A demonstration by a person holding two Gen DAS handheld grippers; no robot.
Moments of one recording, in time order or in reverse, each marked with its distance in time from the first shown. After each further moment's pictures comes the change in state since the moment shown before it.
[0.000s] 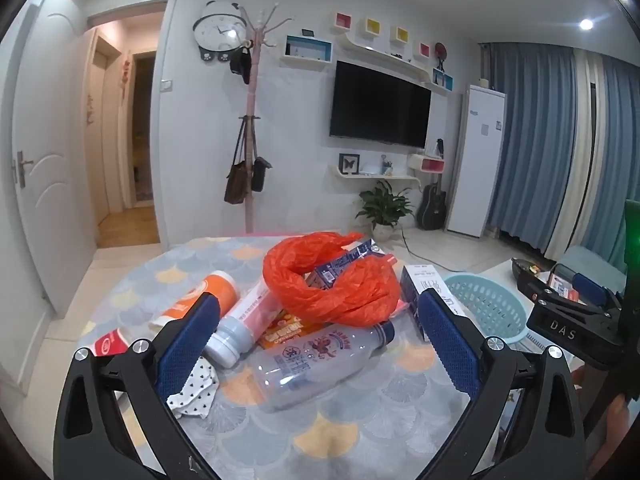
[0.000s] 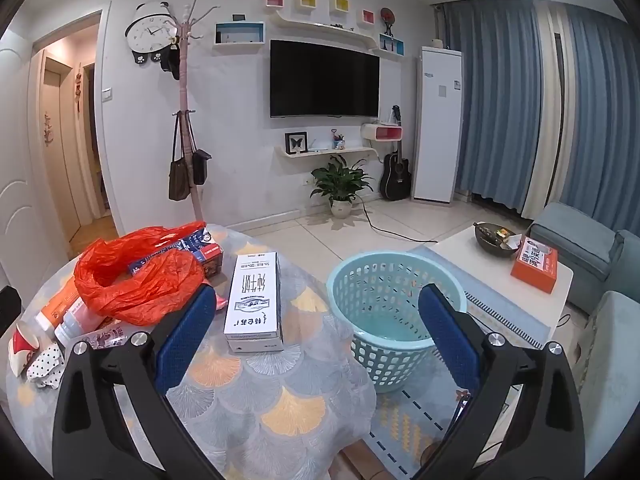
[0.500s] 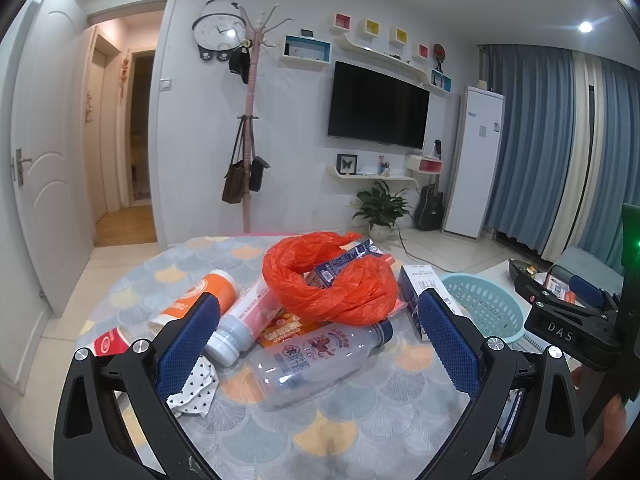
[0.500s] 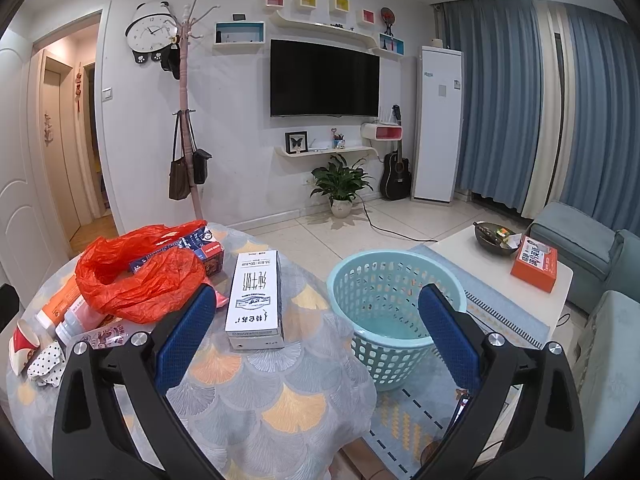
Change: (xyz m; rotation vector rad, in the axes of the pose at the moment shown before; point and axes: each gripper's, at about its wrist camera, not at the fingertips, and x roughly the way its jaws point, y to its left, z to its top) left arm -0.003 -0.002 0.001 0.001 0.000 -0.002; right arm -0.002 -0.001 -0.001 -0.001 0.000 -0.001
